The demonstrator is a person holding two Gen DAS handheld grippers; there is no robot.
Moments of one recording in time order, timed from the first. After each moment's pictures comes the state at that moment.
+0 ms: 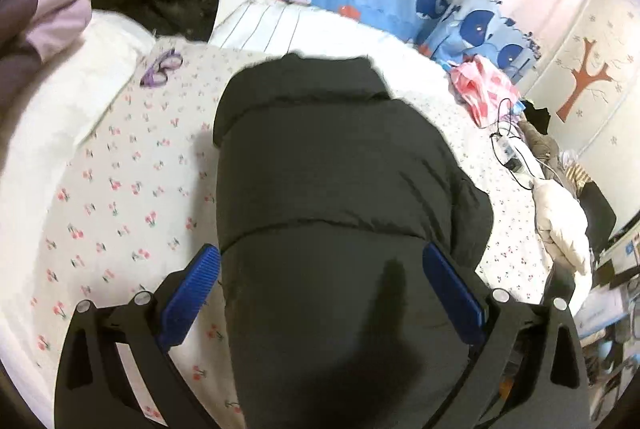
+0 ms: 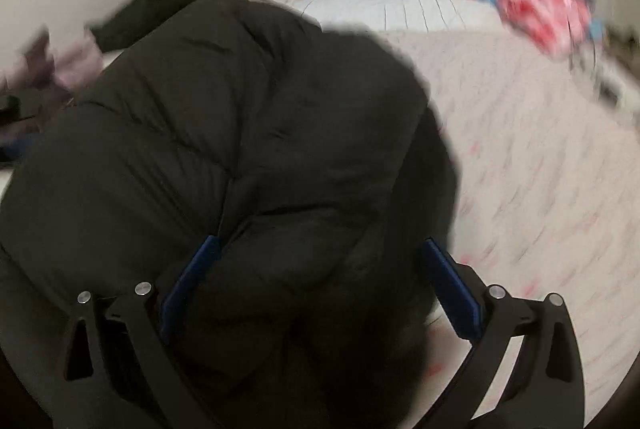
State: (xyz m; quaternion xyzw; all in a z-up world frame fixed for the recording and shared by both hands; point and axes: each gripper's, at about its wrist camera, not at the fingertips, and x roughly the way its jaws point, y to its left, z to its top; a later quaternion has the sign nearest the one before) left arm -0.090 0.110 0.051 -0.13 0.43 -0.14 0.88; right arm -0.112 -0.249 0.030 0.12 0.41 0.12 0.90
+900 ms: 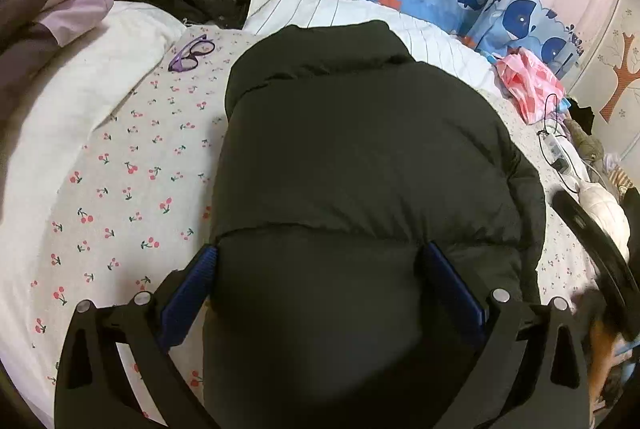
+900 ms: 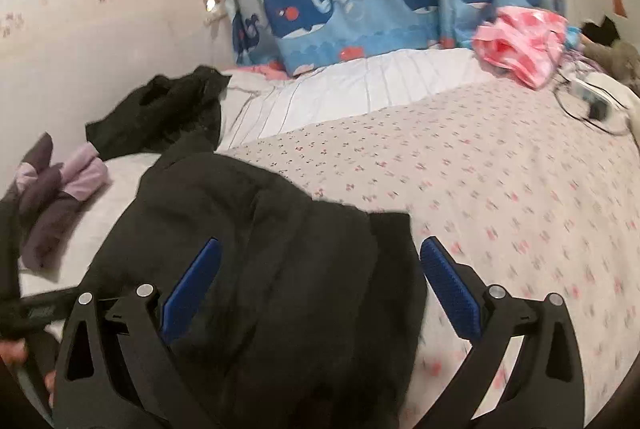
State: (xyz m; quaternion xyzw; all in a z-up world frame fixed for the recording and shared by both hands) left arm -0.078 0.090 0.025 -0.10 0.45 -0.06 0.89; right arm -0.046 -0.268 0.091 0.10 0.33 0.10 0.93
